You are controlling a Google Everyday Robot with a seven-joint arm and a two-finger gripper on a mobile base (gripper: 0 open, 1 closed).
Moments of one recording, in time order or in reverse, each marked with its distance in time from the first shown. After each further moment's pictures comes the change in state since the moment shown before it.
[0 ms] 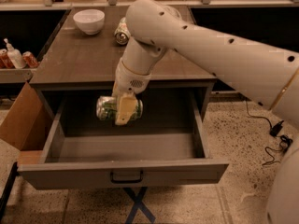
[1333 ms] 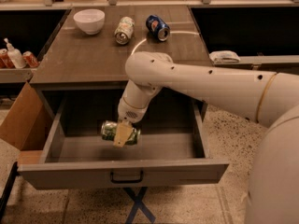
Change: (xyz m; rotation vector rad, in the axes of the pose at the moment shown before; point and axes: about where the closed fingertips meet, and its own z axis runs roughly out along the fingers) arm 0.044 0.000 0.108 0.001 0.023 0.310
